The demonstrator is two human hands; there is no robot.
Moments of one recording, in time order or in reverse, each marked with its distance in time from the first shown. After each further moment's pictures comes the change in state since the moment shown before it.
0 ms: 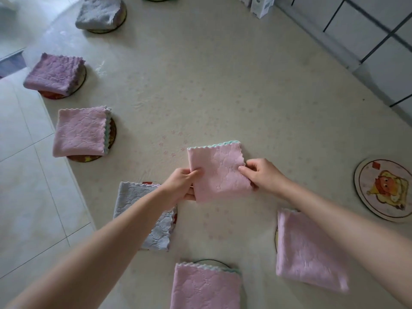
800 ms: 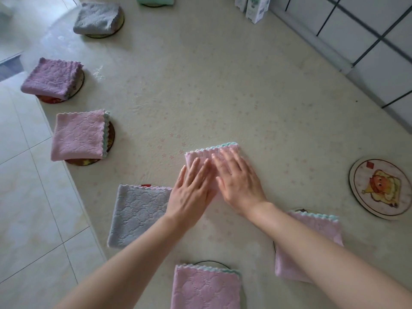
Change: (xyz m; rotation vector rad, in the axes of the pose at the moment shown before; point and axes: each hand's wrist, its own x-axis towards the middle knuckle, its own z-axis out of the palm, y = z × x) left_hand 0.000 -0.045 0.019 1.434 0.449 0.864; right_hand -0.016 -0.022 0.059 -0.726 0.368 -0.397
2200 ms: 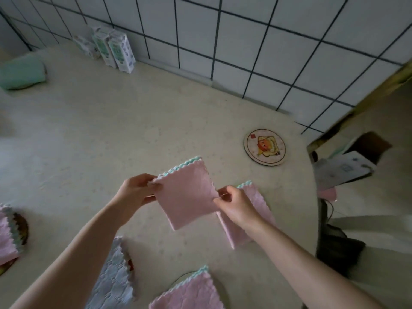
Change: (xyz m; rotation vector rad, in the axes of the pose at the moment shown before) left_hand 0.084 0.022 -0.080 -1.311 -0.479 -0.378; right_hand -0.128 0.022 -0.076 0.949 0.193 1.024
